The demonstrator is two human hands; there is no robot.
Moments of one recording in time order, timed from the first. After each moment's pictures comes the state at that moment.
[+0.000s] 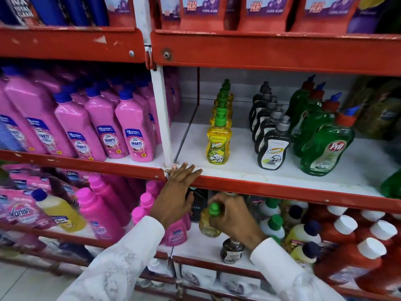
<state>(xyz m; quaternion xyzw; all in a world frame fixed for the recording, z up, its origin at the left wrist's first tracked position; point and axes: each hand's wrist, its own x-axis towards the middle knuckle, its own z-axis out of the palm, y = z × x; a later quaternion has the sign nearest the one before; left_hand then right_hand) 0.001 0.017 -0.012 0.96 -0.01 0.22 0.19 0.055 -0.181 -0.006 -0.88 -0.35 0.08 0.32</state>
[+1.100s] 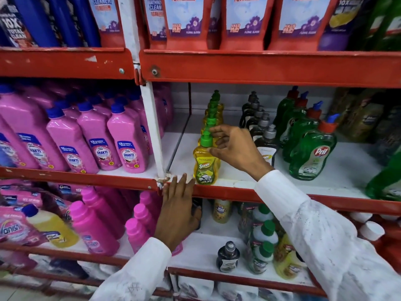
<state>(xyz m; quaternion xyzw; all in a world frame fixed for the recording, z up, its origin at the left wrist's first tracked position) -0.008 -0.029 -0.004 0.97 0.09 0.21 0.13 0.136 -0.160 0.135 -0.83 -0.37 -0.05 0.42</state>
